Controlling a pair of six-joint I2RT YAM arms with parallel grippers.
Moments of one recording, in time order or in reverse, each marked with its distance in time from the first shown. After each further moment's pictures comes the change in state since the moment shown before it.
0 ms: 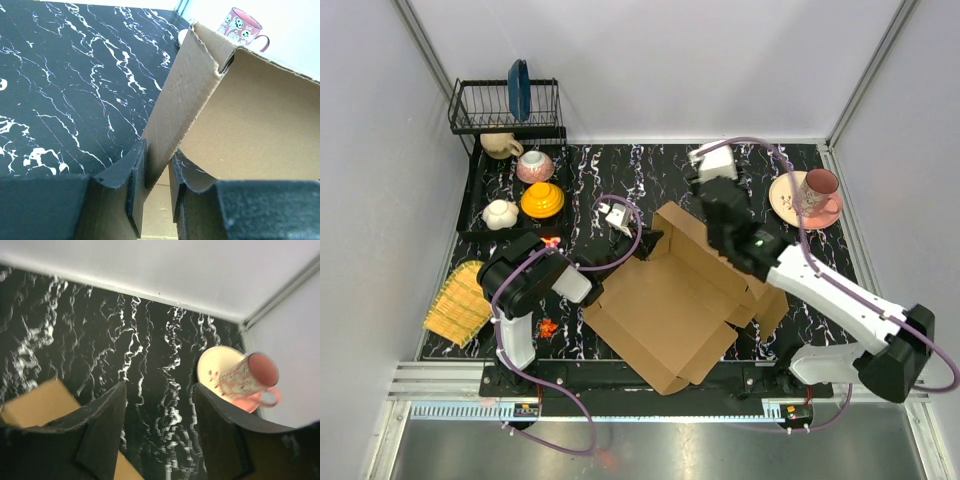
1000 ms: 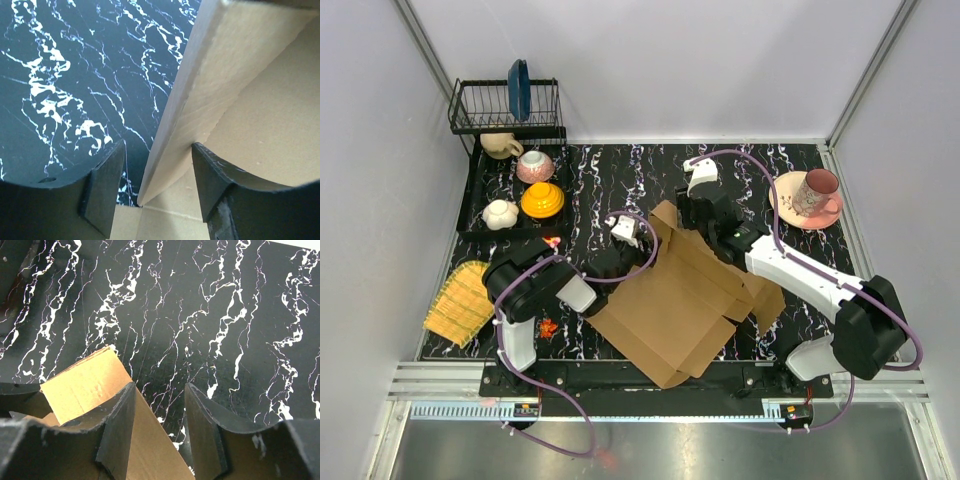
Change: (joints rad) left arm -0.103 0.000 -0.048 -0.043 -0.318 0.169; right arm -0.204 0.134 -0.138 0.114 -0.531 0.385
